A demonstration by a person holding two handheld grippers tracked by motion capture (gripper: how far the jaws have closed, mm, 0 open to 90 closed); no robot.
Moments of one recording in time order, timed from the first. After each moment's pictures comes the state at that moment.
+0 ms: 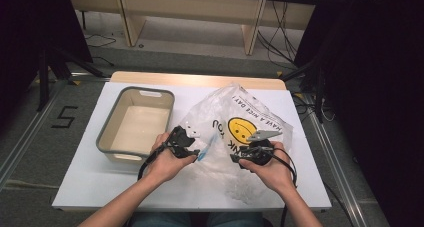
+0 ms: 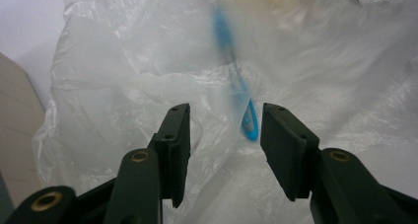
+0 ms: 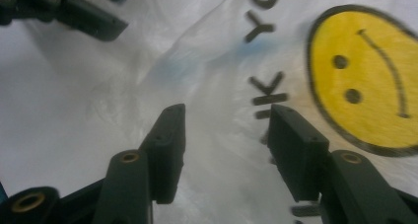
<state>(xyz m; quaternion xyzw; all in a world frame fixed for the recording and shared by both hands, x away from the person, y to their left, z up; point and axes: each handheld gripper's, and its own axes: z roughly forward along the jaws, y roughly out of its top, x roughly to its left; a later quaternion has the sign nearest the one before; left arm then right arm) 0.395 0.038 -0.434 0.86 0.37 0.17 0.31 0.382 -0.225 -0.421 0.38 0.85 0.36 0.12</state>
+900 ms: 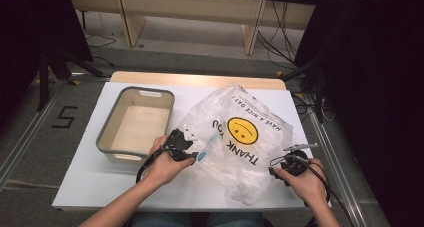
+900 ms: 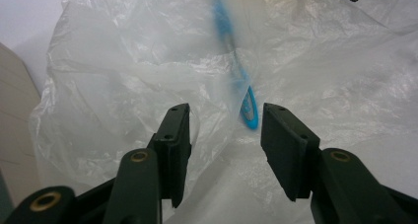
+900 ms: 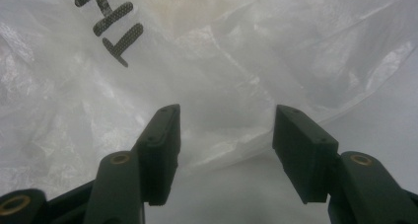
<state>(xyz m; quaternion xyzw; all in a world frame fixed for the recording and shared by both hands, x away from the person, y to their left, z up) 0.389 0.043 -0.439 0.86 0.37 0.17 0.31 0.363 -0.318 -0.449 0.54 0.80 0.24 0.12</state>
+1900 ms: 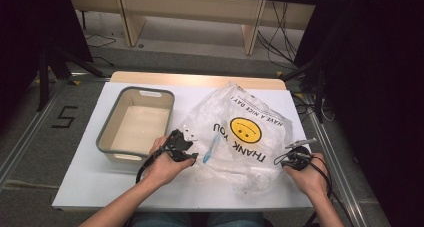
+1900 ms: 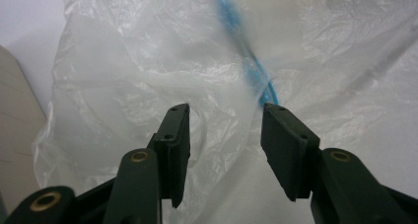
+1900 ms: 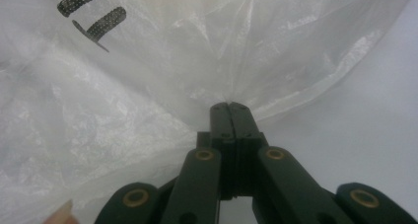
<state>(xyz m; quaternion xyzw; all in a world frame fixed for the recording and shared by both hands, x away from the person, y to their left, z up) 0.388 0.043 -0.440 0.86 0.37 0.16 0.31 0.382 -0.336 -0.450 0.50 0.83 0.18 0.17</state>
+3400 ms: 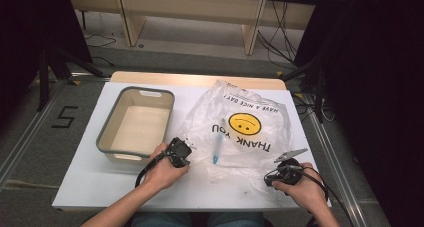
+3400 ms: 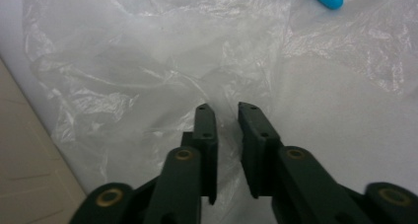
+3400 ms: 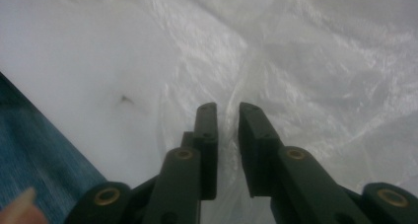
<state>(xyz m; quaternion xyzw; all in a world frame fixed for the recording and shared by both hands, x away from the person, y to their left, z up) 0.387 0.046 -0.466 0.88 0.39 0.13 0.23 0.343 -0.303 -0.445 0.42 0.88 0.22 0.05</state>
